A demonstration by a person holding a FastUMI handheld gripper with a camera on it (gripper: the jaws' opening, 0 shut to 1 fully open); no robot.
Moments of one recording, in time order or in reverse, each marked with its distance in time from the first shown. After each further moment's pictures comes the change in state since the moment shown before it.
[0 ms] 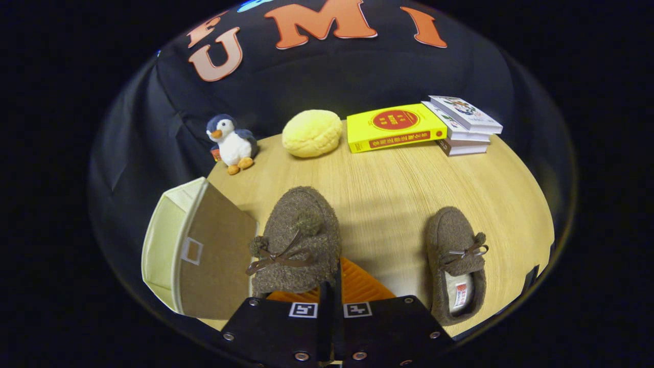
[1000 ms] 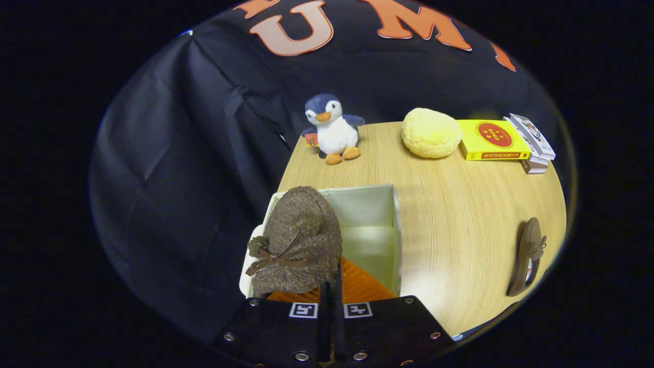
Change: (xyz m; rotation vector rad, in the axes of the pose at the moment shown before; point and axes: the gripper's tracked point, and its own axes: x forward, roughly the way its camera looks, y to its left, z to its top) arm 0.019 0.248 -0.009 -0.073 0.164 0.152
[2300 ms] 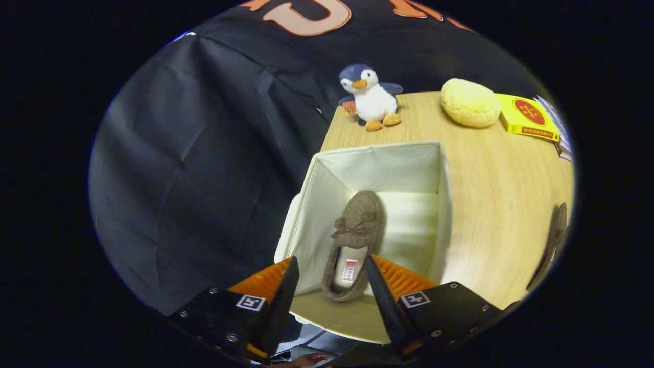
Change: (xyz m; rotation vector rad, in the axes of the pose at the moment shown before) arm -0.048 0.016 -0.023 -0.009 0.064 0.274
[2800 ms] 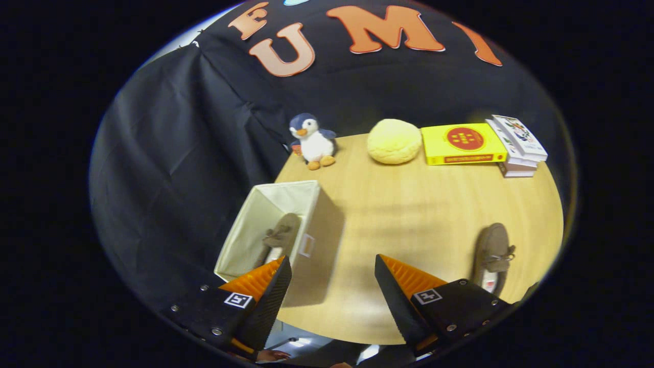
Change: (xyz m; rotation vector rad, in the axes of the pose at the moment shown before) arm -0.117 -0.176 -0.009 -0.027 -0.152 -0.202
